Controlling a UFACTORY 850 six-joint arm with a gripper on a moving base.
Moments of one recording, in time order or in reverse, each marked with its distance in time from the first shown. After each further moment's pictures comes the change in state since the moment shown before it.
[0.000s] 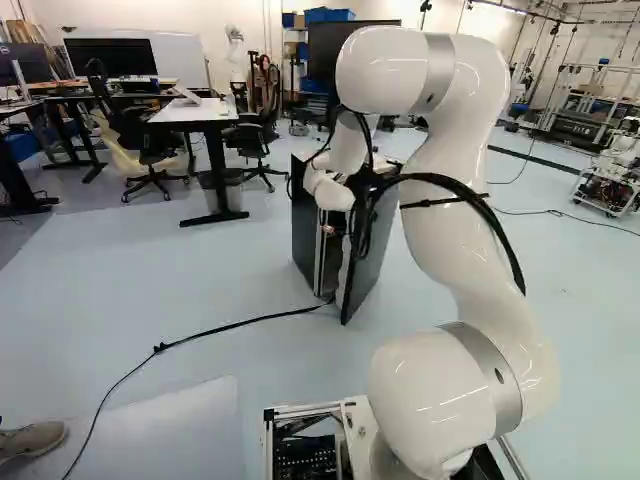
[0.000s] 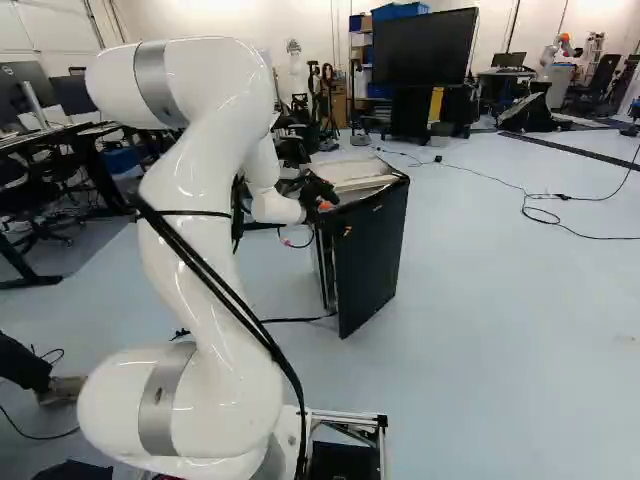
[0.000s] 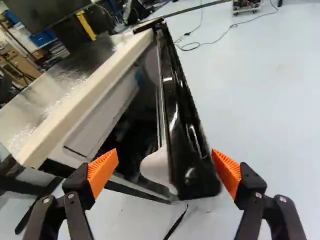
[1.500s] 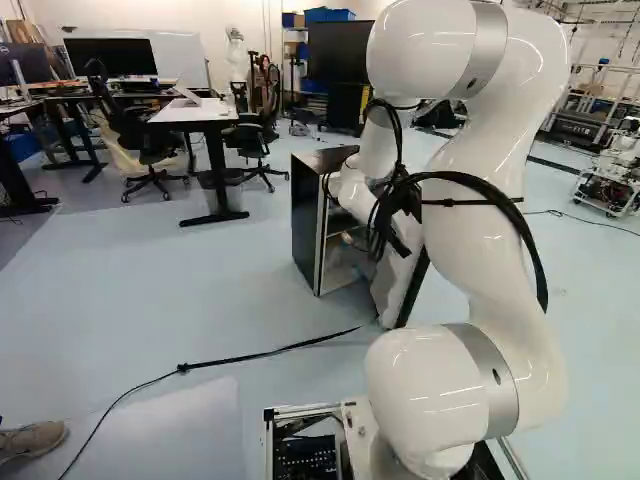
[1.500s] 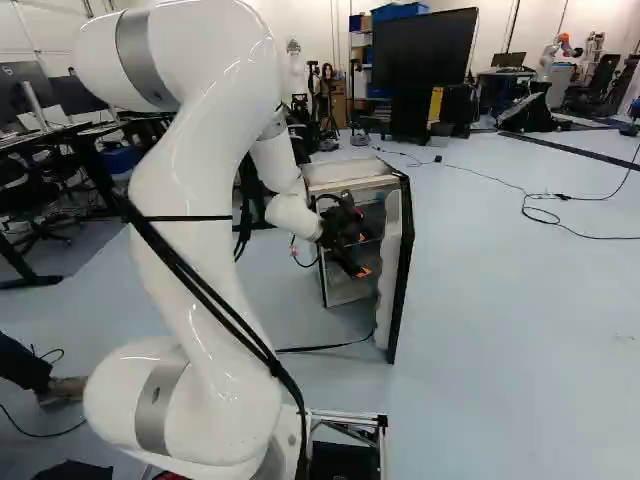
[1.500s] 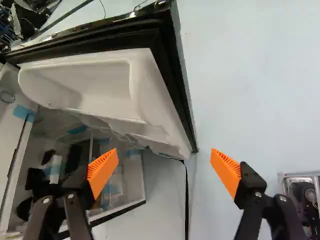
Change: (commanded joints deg) arm -7.2 6.0 9.0 21.6 -3.1 0.0
